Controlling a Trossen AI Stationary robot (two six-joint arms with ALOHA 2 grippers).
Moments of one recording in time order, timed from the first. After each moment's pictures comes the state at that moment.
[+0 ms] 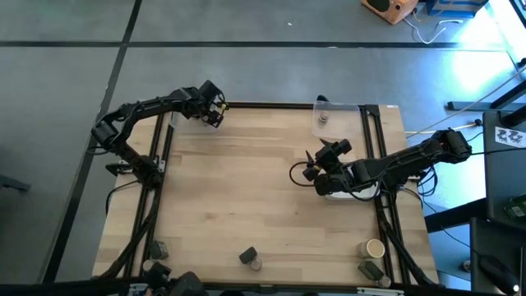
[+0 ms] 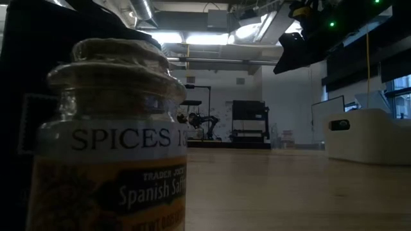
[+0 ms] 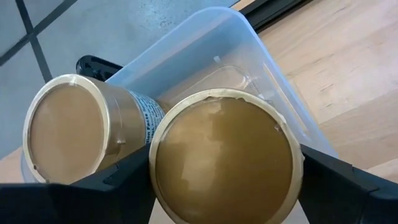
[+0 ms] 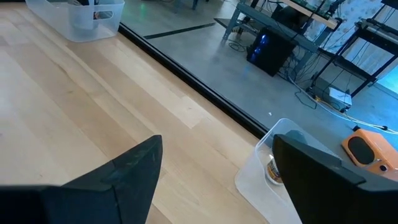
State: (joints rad) left arm 0.80 1.54 1.03 -0.69 -0.39 -0.17; right arm 0.27 1.31 0.82 -0.51 1.11 0.62
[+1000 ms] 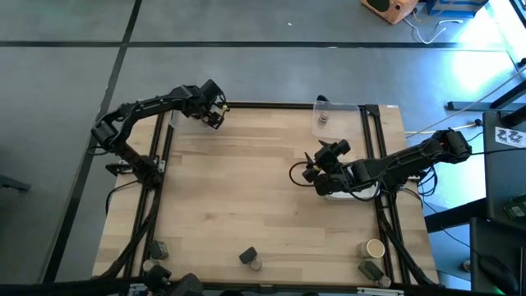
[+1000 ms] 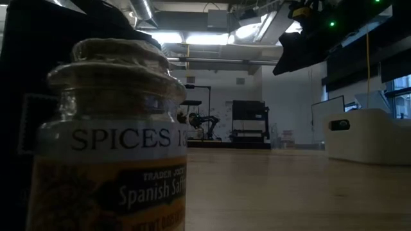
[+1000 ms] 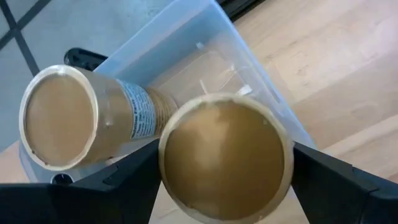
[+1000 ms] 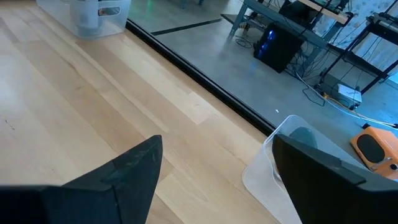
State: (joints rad) left arm 0.78 1.54 1.10 -0.81 -0.35 -0.17; right arm 0.27 1.31 0.82 -0.50 1.08 0.62
